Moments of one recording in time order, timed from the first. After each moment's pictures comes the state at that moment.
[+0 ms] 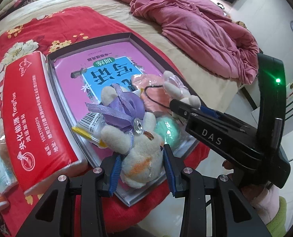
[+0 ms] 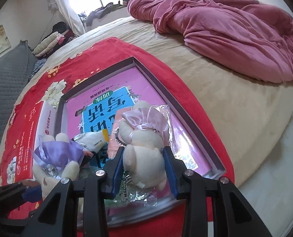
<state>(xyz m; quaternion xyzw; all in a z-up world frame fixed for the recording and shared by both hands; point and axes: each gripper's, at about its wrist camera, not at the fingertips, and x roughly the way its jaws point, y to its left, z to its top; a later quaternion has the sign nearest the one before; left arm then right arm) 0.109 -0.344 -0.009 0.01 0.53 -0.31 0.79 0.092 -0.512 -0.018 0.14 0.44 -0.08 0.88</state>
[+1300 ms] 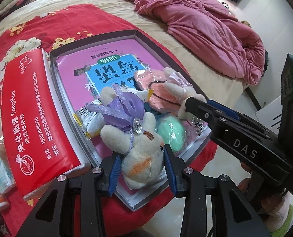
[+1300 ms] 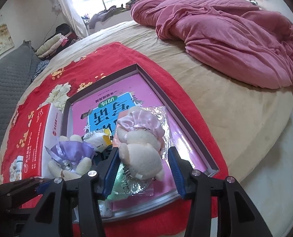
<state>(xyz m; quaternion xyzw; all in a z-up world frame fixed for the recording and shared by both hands) 0.113 -0.347 -0.014 0.01 0.54 -0.30 0.79 0.079 -0.511 -0.001 0.14 0.43 -0.08 0.89</state>
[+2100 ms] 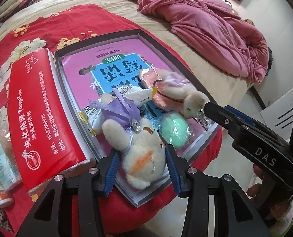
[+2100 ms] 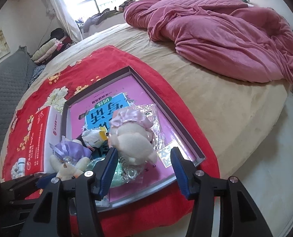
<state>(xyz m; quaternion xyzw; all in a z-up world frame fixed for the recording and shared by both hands) 0.109 -0.344 -0.011 0.02 0.54 -0.28 0.80 0.058 -0.518 0.009 0.15 0.42 -0.09 0.89</state>
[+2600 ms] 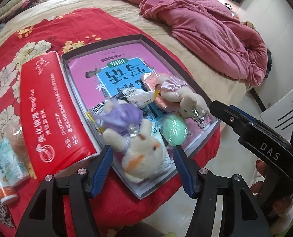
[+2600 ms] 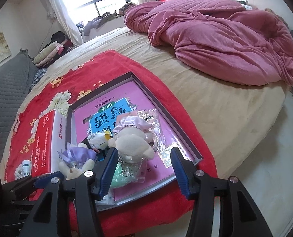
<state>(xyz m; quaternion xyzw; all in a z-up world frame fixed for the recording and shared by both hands) 0.103 -0.332 0.002 0.02 0.53 -0.28 0.80 0.050 -0.516 0.023 0.16 0.41 -0.09 0.89</state>
